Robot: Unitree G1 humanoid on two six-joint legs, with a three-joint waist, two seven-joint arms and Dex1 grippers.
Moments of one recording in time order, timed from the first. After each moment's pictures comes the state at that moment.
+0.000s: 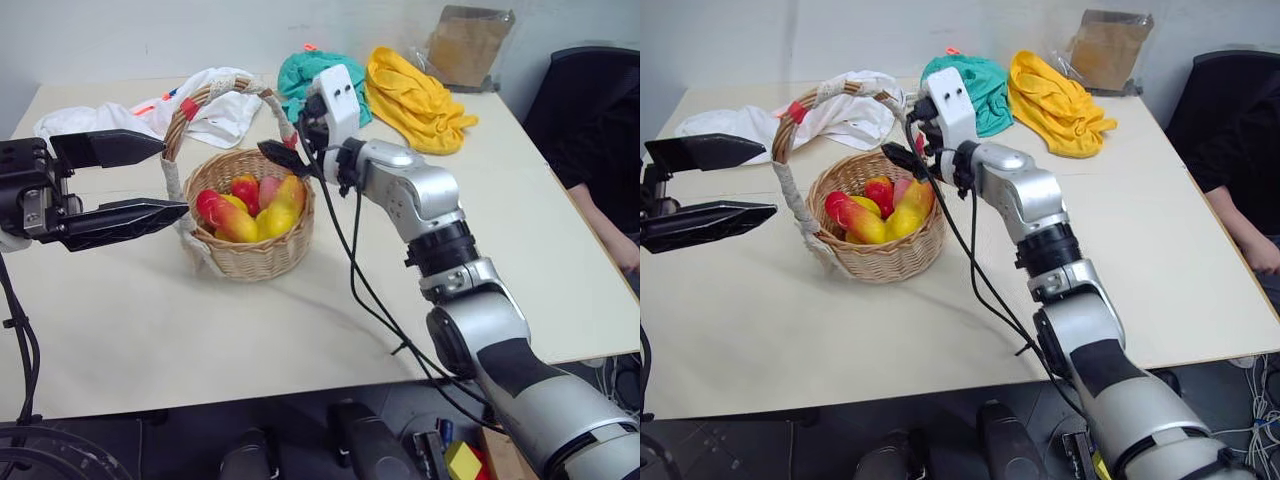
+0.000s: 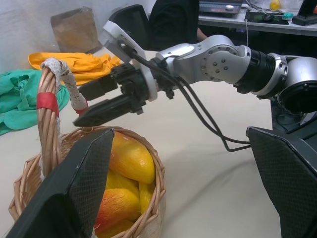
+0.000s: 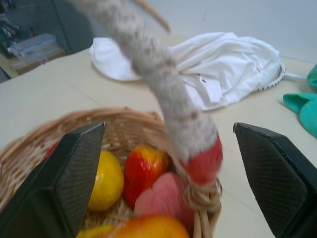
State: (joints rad) left arm -0.45 1.20 0.62 -0.34 -1.10 0.98 -0.91; right arm -1.28 -0.07 0.07 0.66 0.32 0.46 0.50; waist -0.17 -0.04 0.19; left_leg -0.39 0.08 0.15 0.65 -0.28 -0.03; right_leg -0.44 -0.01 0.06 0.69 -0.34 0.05
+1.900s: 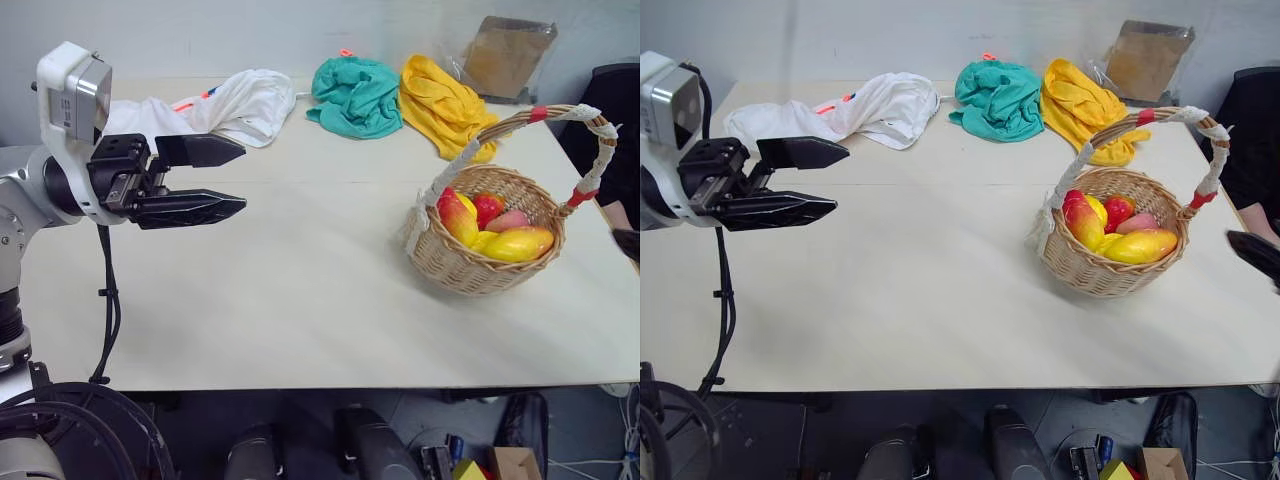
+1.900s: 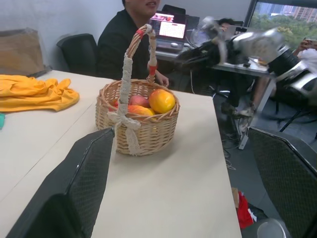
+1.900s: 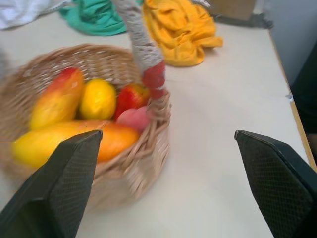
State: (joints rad) left arm -0.76 0.98 0.22 -0.10 -0.97 0.87 -1.14; right arm 0.05 -1.03 -1.01 -0.17 0.70 0.97 0.90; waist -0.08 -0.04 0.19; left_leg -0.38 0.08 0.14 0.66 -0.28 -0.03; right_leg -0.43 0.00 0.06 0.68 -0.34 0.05
